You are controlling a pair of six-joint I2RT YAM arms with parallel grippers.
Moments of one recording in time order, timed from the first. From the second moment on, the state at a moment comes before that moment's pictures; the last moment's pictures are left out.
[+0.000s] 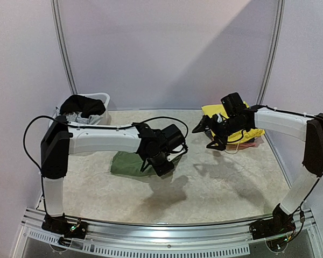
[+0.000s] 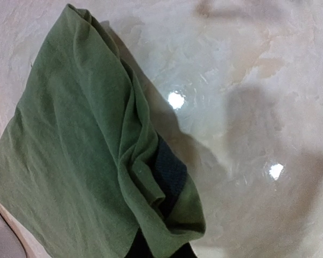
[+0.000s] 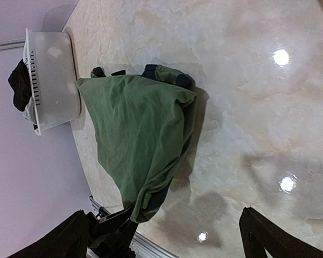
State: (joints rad) left arm -1.05 2.04 1.59 -0.78 -0.26 0.05; right arm 0.48 1.68 1.25 -0.49 -0.49 0.96
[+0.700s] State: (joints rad) left arm -1.01 1.94 1.55 -0.78 -0.22 0.01; right arm 0.58 2.00 1.31 -0.19 -0.60 1.23
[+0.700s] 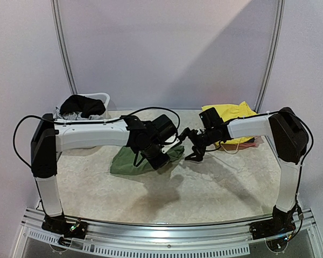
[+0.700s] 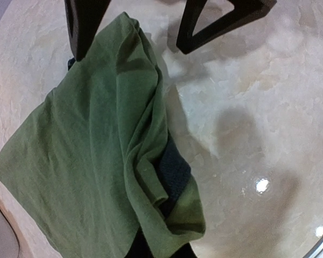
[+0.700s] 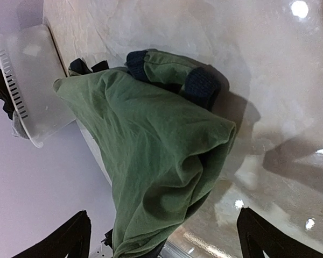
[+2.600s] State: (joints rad) left arm -0.96 1.83 1.49 -0.73 0.04 -0.04; right arm 0.62 2.23 1.30 0.27 -0.66 1.55
